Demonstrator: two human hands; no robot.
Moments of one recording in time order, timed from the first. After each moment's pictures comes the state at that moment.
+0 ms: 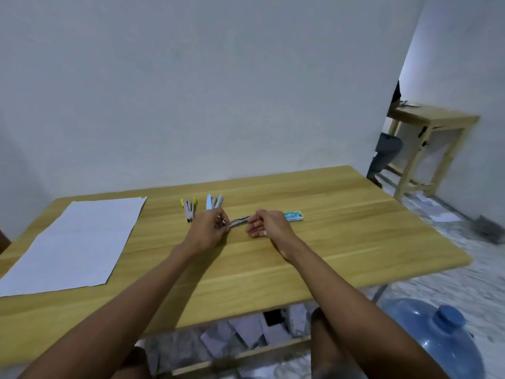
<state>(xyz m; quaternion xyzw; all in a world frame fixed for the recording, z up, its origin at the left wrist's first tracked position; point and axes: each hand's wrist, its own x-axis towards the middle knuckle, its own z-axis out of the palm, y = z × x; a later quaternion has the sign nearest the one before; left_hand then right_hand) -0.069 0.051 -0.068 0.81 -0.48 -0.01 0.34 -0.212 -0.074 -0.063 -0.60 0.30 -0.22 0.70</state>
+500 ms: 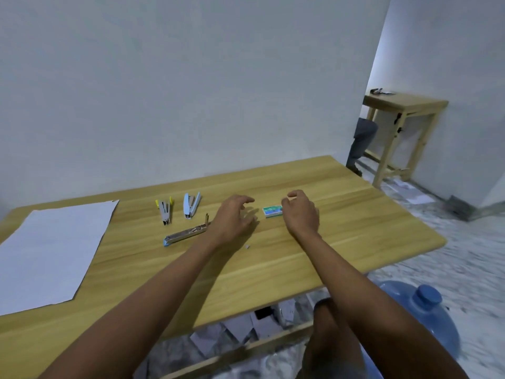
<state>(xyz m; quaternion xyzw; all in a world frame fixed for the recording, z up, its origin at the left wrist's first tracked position) -0.126 -0.025 -0.059 0.75 -0.57 -0.02 0.34 -0.260 -0.153 -0.077 -0.74 0.52 -0.33 0.27</state>
